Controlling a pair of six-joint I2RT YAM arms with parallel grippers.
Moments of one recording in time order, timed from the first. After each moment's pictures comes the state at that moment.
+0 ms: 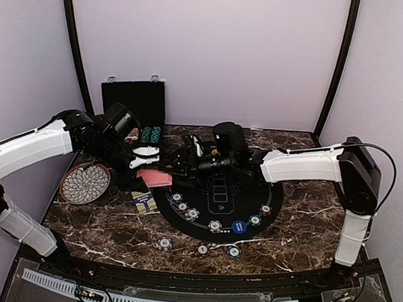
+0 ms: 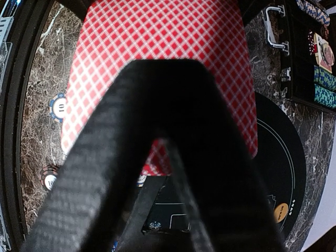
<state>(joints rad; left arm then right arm) -0.70 1.37 1.24 -0.94 0.16 0.68 0.93 1.89 1.33 0.22 -0.67 1.04</state>
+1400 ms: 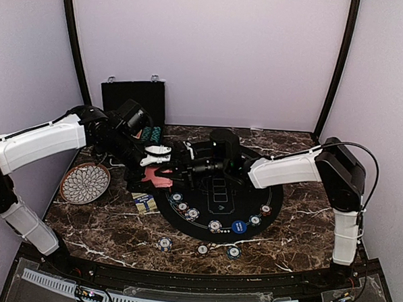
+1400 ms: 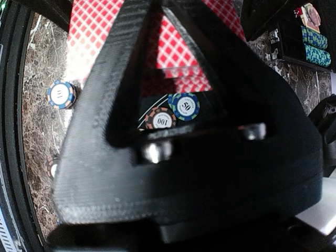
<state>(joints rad) -0.72 1.48 1.34 -0.91 0.23 0.81 0.93 2.03 1.34 0.54 -0.81 1.32</state>
